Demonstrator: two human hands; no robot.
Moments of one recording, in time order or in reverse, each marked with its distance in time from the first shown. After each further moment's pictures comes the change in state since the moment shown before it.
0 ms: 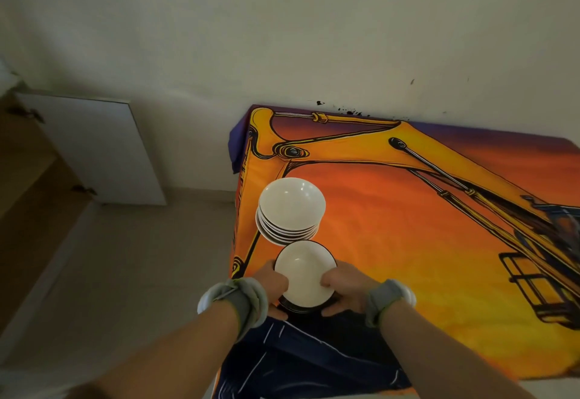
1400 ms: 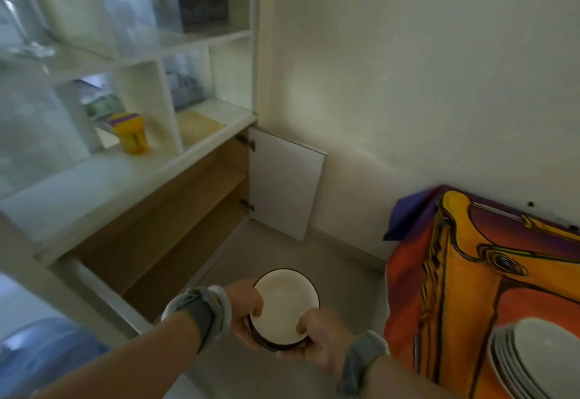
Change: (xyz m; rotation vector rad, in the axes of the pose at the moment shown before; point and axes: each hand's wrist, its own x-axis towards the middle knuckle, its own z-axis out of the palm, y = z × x) left_hand -0.042 -0.080 -0.456 -0.250 0.126 -0.003; right_hand -0.013 -0.184 0.418 0.057 -0.393 0.046
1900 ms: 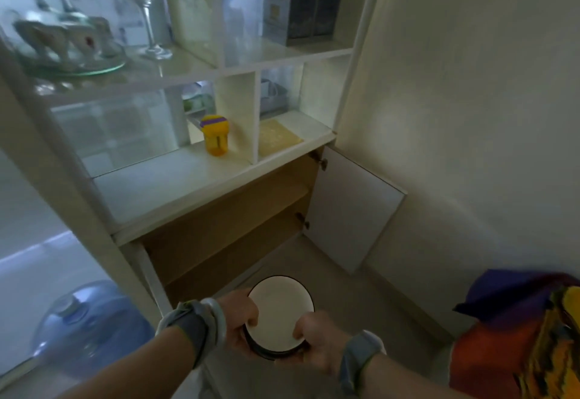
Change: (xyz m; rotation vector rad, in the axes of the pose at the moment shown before) left_hand 0.019 0.001 -0.097 -0.424 0.207 -0.080; right_hand 0.075 -0.086 0.087 -0.359 -0.156 0.102
